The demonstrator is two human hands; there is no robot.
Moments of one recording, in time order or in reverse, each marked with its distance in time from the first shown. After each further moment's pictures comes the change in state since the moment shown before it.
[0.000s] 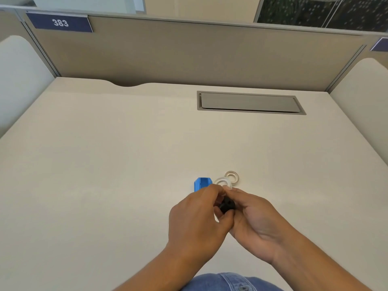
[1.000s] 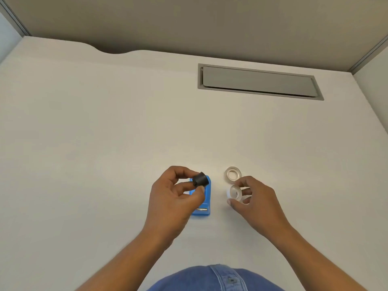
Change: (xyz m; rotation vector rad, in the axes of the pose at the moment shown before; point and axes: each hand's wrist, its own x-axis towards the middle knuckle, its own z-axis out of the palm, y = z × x) left_hand 0.058 -0.048 0.010 -0.836 0.013 -0.545; right_hand 0.094 -0.019 -0.084 -1.487 0.332 -0.401
